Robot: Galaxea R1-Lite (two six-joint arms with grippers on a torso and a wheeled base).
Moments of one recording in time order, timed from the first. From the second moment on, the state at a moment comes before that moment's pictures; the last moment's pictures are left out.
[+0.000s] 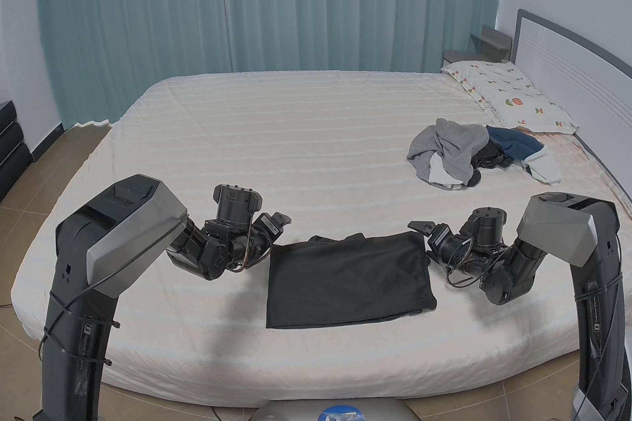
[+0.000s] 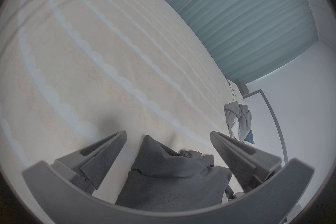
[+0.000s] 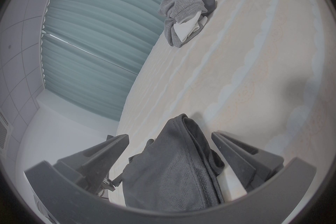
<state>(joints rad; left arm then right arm) -0.35 2.51 -1.39 -0.53 -0.01 -1.01 0.20 2.54 -1.02 -1.18 0.23 0.98</state>
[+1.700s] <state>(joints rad) -0.36 2.56 -1.43 -0.52 0.00 -0.98 0.08 2.54 -1.05 -1.15 0.24 0.99</state>
